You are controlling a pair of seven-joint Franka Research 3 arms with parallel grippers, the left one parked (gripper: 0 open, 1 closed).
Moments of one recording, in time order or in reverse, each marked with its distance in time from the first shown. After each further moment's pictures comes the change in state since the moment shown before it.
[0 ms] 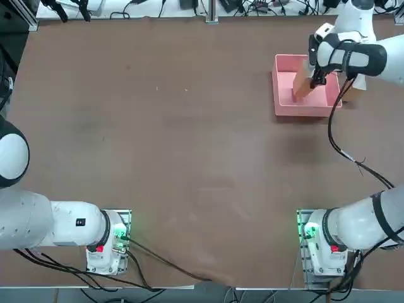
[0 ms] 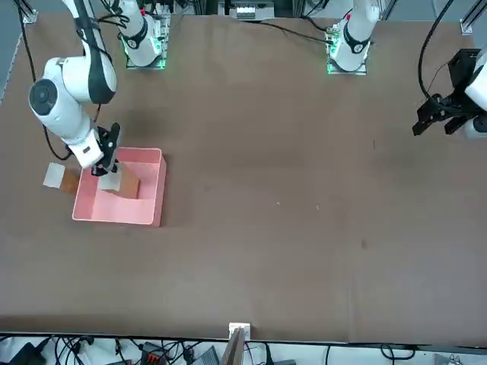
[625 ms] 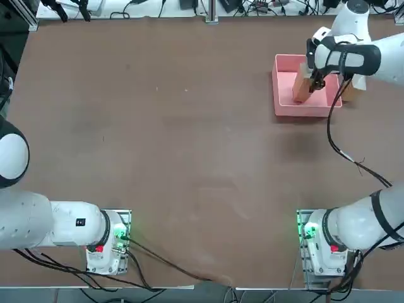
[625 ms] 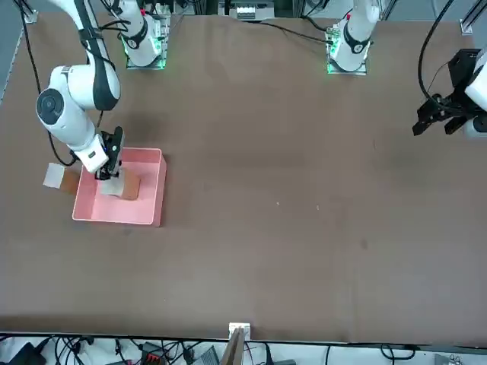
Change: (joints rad) arm 0.000 0.024 -0.001 0.027 0.000 0.006 -0.017
